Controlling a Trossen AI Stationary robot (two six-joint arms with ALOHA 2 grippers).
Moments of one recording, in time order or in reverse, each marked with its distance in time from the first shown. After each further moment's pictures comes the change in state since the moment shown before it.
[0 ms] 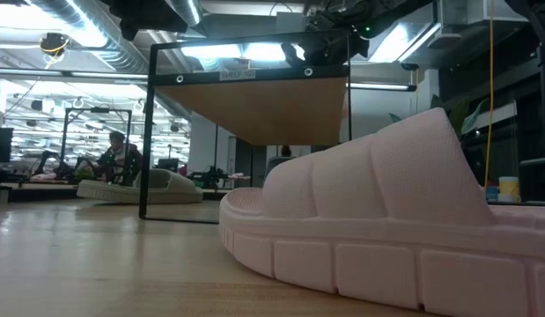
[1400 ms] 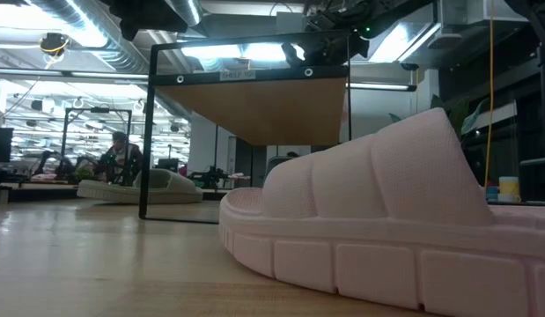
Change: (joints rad) left arm 0.000 0.000 0.000 0.000 0.000 0.000; right arm -0.005 0.000 0.000 0.007 0.003 0.054
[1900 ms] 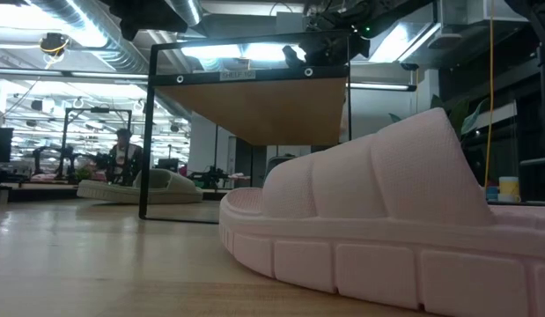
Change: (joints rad) left arm 0.000 0.000 0.000 0.000 0.000 0.000; right arm 0.004 0.000 0.000 -0.056 0.000 0.005
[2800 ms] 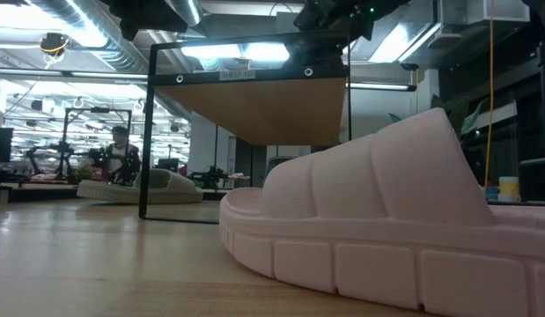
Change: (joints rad) left arm 0.000 0.000 0.000 0.000 0.001 0.003; right arm 0.087 -0.063 0.001 -0.035 0.034 0.344
